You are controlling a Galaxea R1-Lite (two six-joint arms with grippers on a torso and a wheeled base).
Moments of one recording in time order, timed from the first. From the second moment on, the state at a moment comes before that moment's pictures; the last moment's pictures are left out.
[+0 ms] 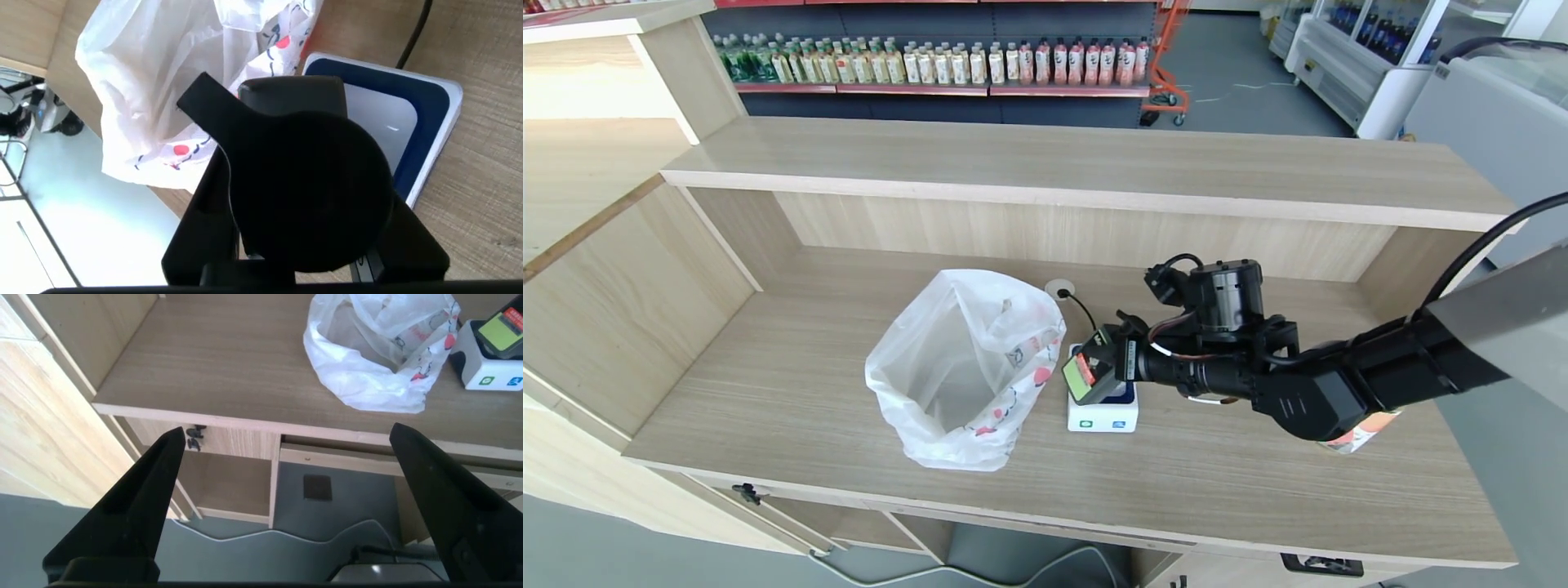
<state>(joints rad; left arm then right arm) 0.00 0.00 0.00 0.00 0.00 0.00 0.53 2.07 -1.13 -0.57 0.21 0.31</state>
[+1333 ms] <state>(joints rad) 0.00 0.00 0.00 0.00 0.00 0.00 0.43 1.66 -0.86 -0.57 0.02 -0.13</state>
